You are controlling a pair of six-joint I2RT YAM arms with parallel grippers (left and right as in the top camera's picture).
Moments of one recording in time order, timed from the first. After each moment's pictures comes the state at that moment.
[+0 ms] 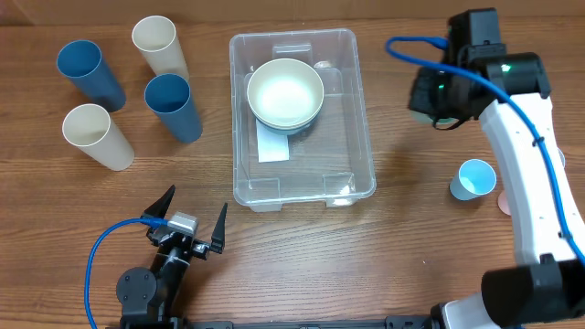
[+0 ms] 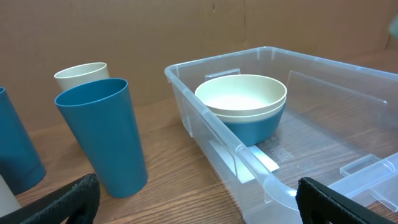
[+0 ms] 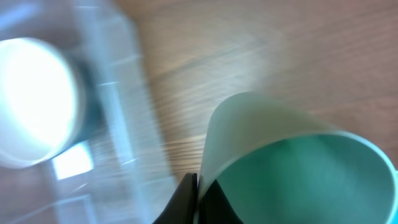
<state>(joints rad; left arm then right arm) 0.04 0.01 0.01 -0.05 0.35 0.12 0.07 1.71 1.73 -1.19 -0.05 0.36</state>
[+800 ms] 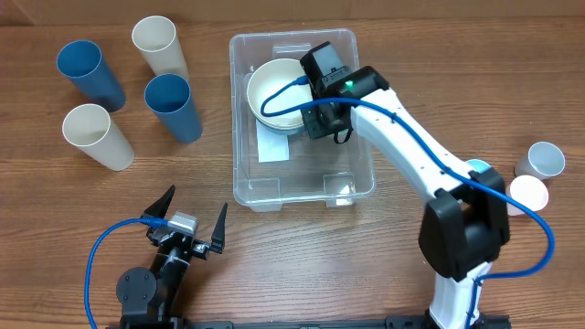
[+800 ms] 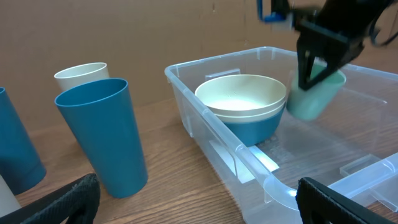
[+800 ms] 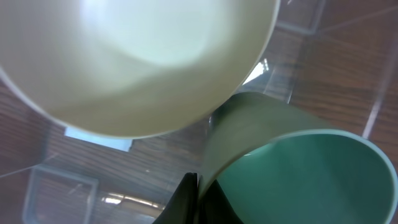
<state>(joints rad) 0.04 0.01 0.01 -0.05 0.35 0.12 0.50 2.03 1.75 -0.98 0.04 0.18</state>
